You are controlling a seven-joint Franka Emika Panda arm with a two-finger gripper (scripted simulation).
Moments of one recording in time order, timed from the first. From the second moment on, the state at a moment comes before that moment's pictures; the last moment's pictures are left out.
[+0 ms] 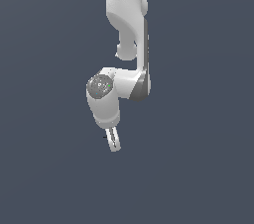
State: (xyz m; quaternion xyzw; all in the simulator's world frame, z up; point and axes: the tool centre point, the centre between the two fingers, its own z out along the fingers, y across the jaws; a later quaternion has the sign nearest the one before) arm 0.071 -0.068 0.081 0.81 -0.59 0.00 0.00
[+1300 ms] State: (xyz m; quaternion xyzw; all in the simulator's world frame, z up) arm 0.087 -0.076 0.046 0.73 -0.69 0.00 0.00
